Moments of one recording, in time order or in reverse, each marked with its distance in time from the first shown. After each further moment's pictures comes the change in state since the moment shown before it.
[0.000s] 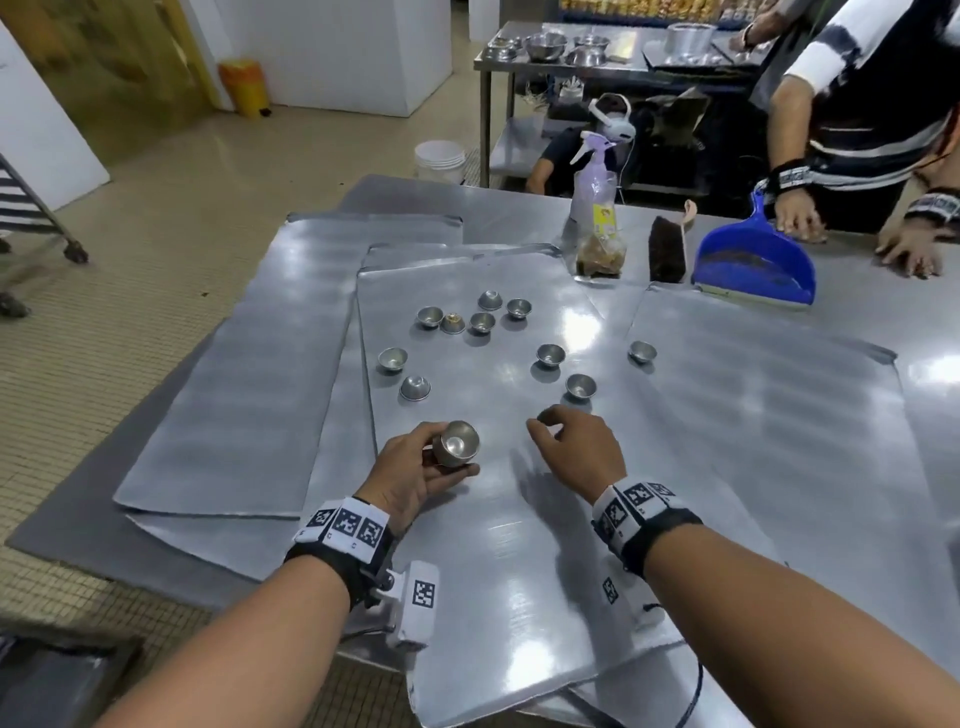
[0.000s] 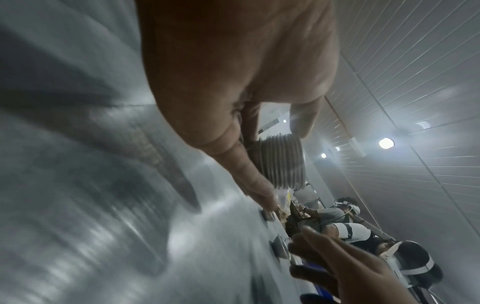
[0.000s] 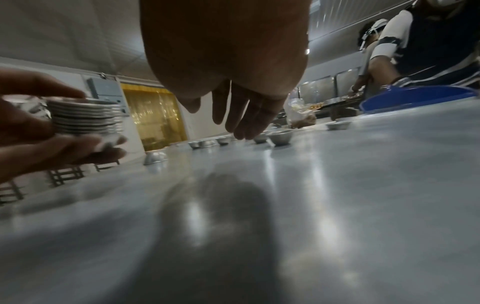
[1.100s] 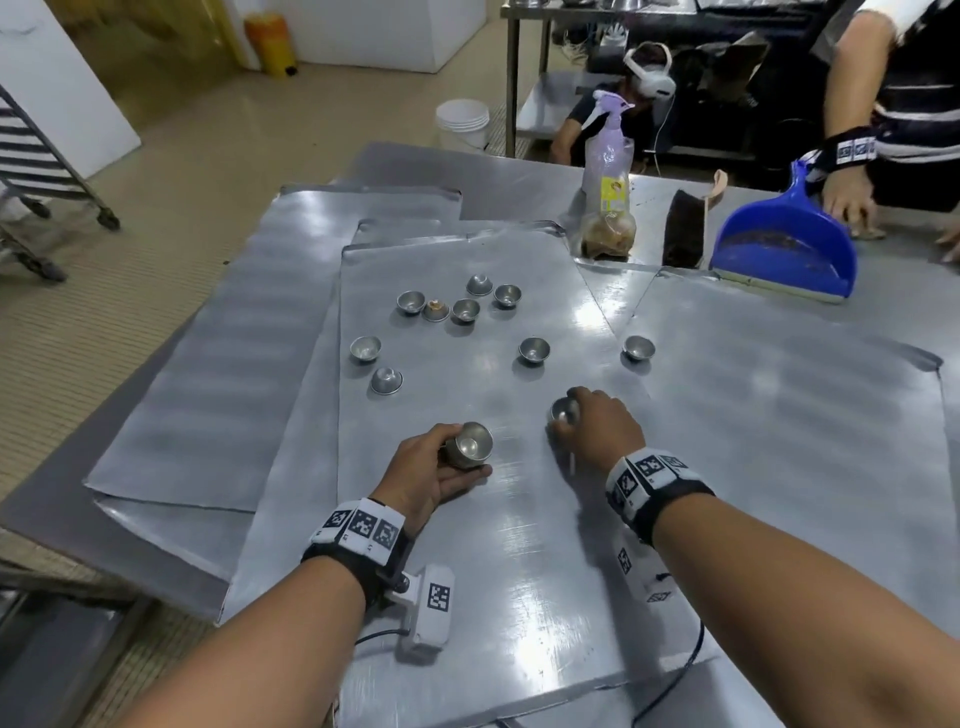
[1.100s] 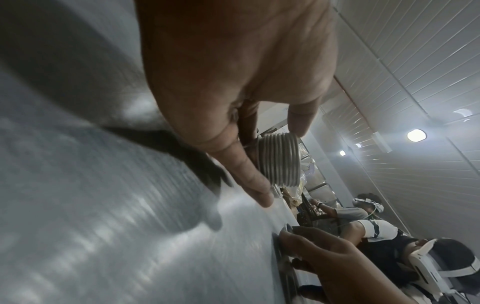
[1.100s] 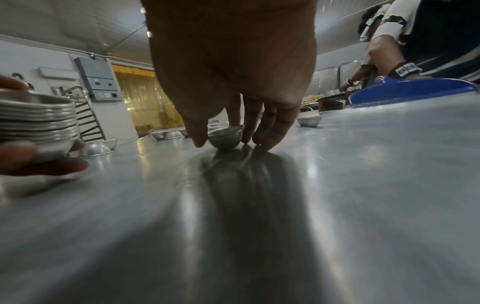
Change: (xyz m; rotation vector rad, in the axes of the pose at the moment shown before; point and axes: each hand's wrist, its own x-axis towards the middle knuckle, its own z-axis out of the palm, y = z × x) left_hand 0.028 -0.034 0.065 0.008 0.072 -0.066; right_hand 0.071 0.072 -0.028 -0.216 -0.229 0.055
